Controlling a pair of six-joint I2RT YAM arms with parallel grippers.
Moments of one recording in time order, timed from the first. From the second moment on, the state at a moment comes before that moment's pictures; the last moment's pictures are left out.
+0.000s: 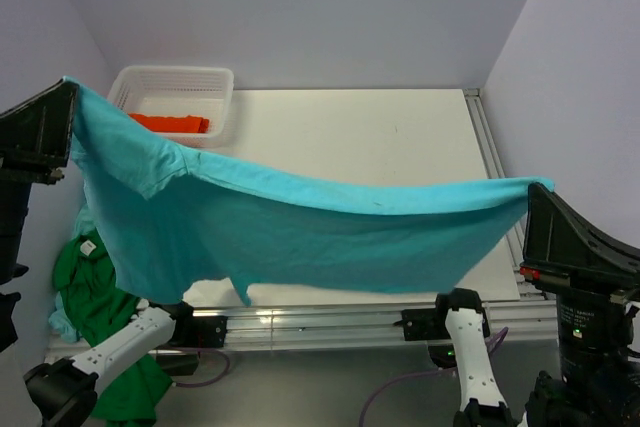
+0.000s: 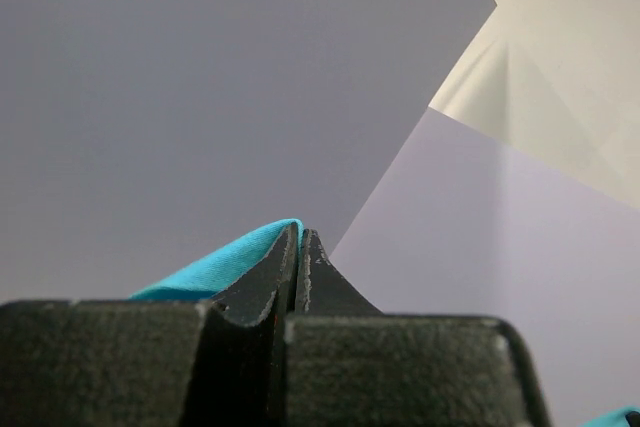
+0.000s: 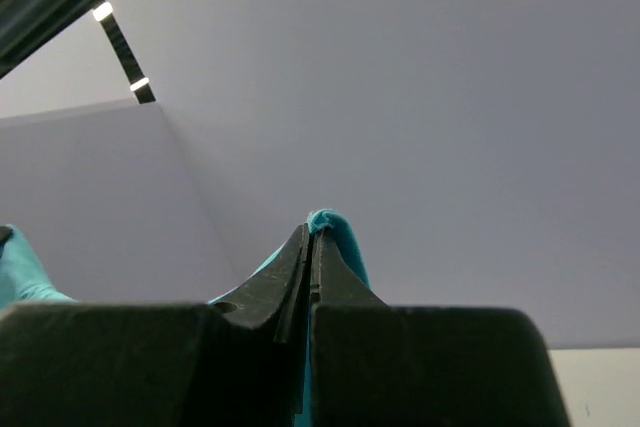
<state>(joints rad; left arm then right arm) -0.47 0.81 1.90 -0.51 -0.16 -0.59 -0.17 0.46 1.68 -0.57 -0.26 0.67</state>
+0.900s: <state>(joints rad) -0.38 1.31 1.98 -0.44 -0.16 -0.58 -0.17 0.80 1.53 -0.47 -0.23 0.68</state>
